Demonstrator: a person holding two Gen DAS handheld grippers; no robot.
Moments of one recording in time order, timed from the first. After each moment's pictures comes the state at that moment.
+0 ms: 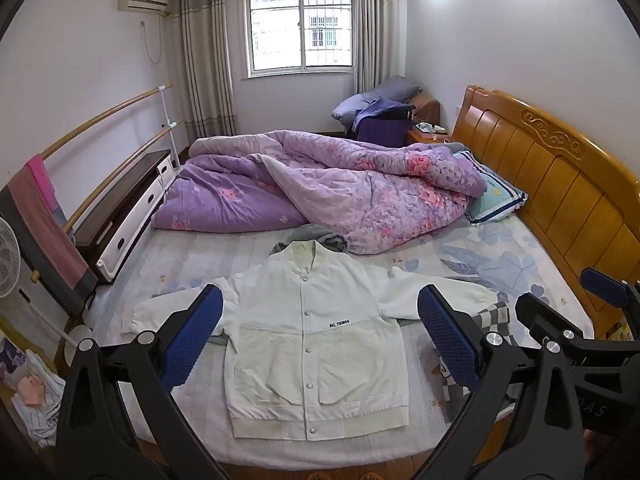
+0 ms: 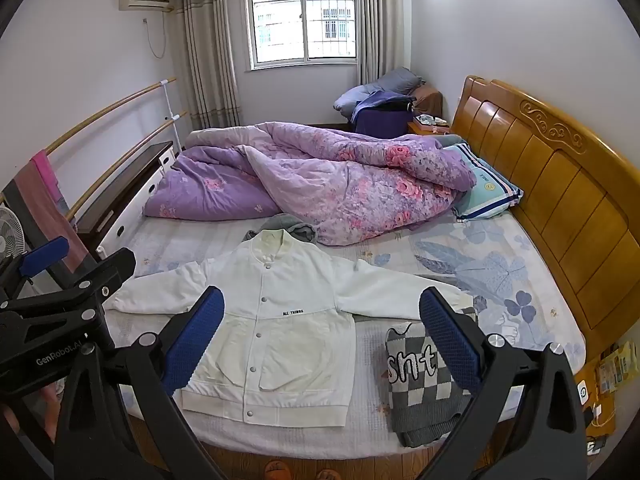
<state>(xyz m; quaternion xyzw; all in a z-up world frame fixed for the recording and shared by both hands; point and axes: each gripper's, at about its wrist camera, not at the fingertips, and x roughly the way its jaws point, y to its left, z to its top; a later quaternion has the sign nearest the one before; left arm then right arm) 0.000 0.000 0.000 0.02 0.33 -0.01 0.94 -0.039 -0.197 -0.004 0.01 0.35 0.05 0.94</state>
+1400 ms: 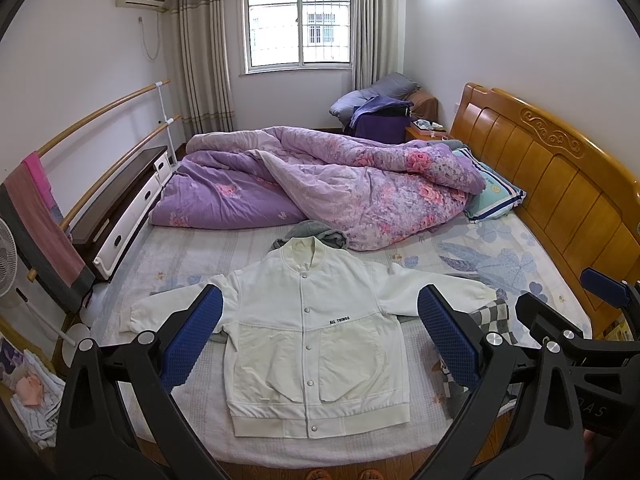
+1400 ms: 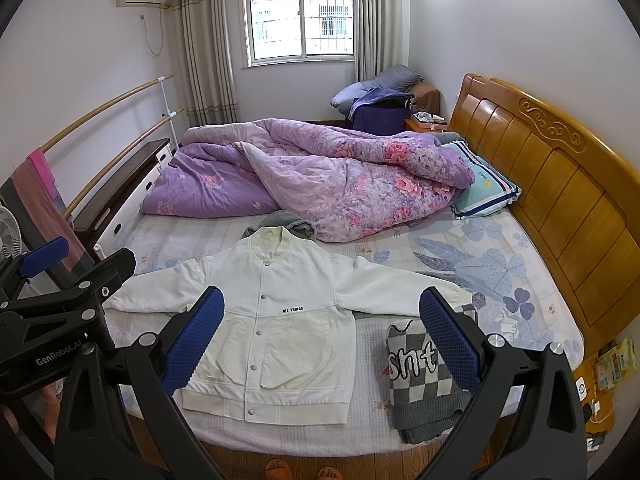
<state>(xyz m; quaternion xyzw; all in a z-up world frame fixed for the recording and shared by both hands) 0.000 0.000 0.000 0.02 0.33 -0.01 0.94 -0.039 -0.195 -0.006 0.01 0.35 0.04 0.93</state>
